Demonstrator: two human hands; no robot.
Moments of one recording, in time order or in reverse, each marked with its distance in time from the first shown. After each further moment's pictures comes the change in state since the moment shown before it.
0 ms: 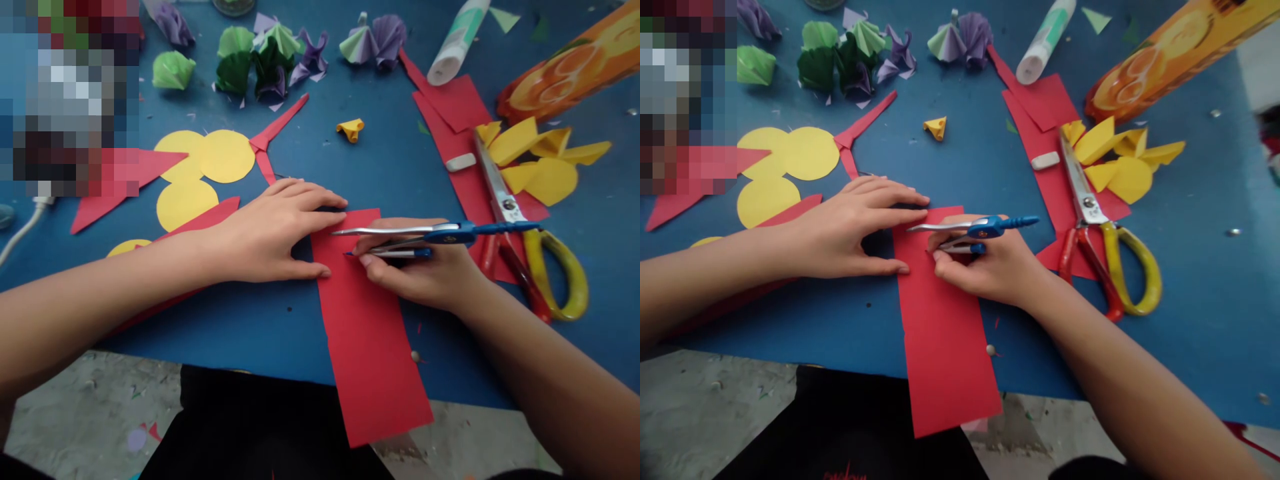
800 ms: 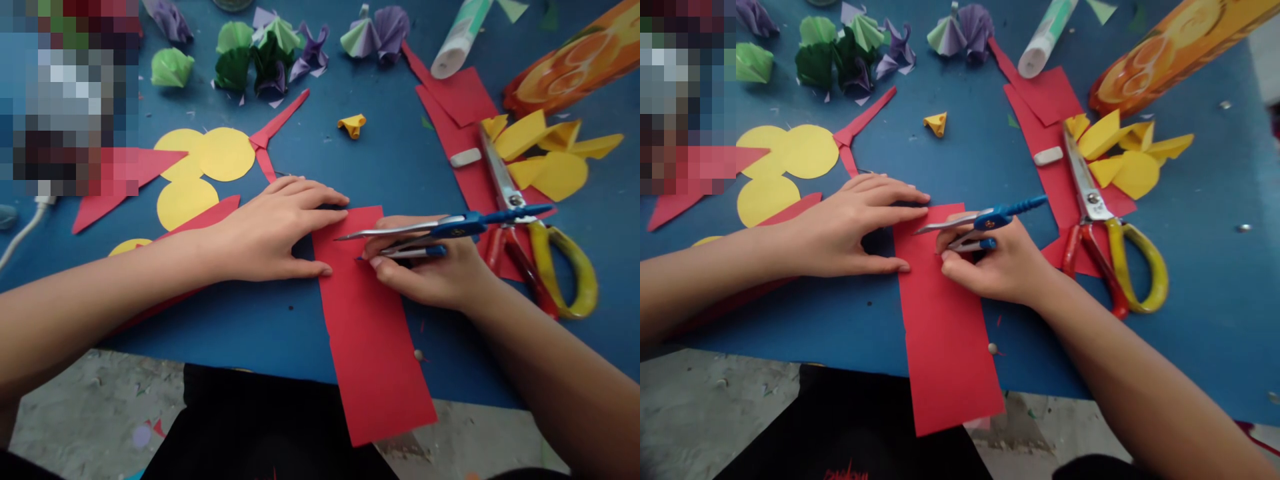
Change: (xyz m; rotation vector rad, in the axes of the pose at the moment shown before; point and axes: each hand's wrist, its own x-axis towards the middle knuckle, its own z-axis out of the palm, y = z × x) left_hand 0.000 0.000 0.000 0.012 -0.009 -0.002; right_hand 0.000 -0.001 -0.004 0.014 -0.034 -0.028
